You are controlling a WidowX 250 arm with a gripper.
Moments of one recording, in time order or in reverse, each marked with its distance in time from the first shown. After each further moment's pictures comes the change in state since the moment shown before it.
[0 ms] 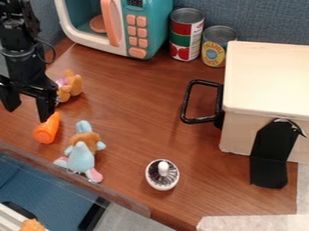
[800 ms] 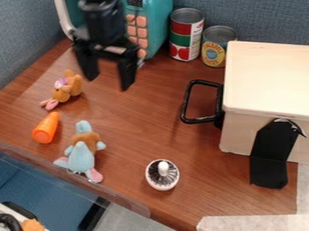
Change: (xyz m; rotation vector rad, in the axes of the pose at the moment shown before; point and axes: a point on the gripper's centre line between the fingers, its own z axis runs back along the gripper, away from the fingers) arm 0.039 -0.123 0.086 -0.179 -0.086 -0.139
